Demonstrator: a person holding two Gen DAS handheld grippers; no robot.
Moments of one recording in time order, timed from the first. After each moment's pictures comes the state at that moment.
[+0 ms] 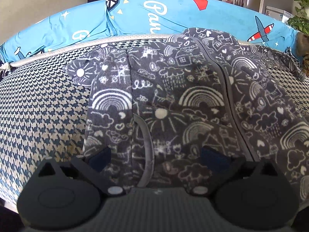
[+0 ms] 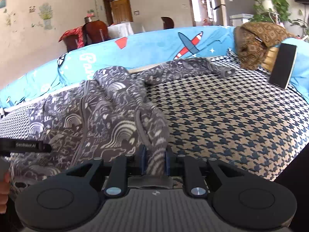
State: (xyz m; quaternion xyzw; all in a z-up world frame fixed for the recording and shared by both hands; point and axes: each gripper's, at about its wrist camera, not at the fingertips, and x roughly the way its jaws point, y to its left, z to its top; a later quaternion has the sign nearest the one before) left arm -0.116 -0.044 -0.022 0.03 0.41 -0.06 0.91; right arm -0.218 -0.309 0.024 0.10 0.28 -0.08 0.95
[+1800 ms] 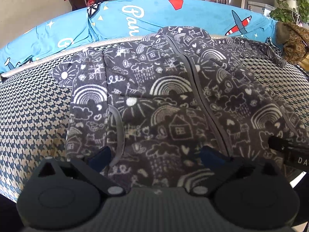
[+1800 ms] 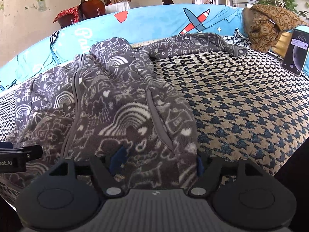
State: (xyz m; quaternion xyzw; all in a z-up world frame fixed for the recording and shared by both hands) left arm -0.152 -0.065 -0.020 0.05 0.40 -0.10 0.91; right arm -0.172 -0.288 -0.011 0.08 0.35 -0.08 0.93
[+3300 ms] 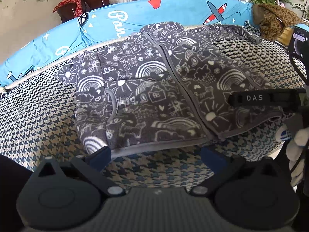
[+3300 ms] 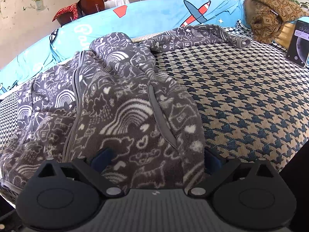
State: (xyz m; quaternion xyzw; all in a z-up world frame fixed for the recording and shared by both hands) left arm -0.236 -0.072 -0.006 0.12 0.40 -0.12 0.90; right arm -0.165 -0.291 -0.012 0.10 0.37 -0.06 0.92
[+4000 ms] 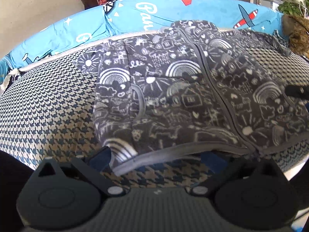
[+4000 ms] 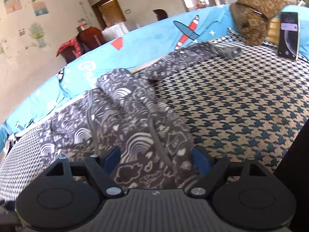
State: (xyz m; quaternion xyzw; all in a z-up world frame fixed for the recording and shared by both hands) left arm -0.198 -0.049 -0.013 0.07 0.40 -0.05 0.91; right arm -0.193 -0.318 0.019 0.18 0.29 -0.03 0.94
